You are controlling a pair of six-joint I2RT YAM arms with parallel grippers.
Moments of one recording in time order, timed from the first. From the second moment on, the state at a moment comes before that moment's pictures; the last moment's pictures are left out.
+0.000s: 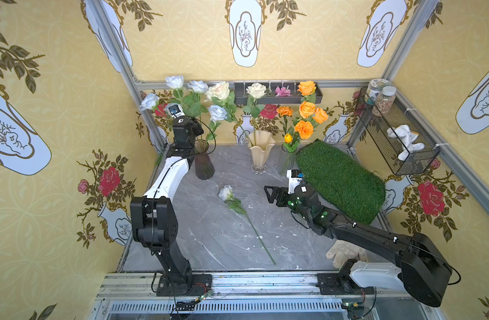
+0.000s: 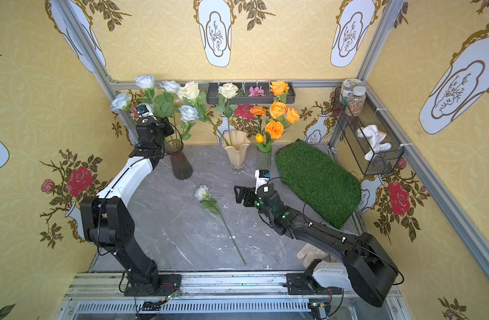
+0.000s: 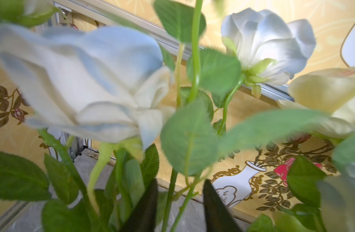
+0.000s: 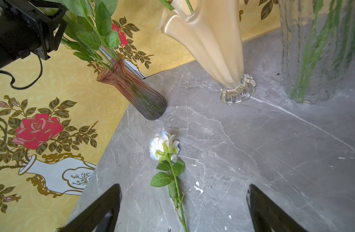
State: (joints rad) left arm -0.08 1.74 1.53 0.08 -0.18 -0.38; right arm 0.73 1.25 0.71 0.18 0.11 0.68
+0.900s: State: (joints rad) left arm -0.43 0.93 0.84 -0.14 -0.28 -0.74; right arm 0.71 1.70 1.18 -0.36 -0.18 0.66
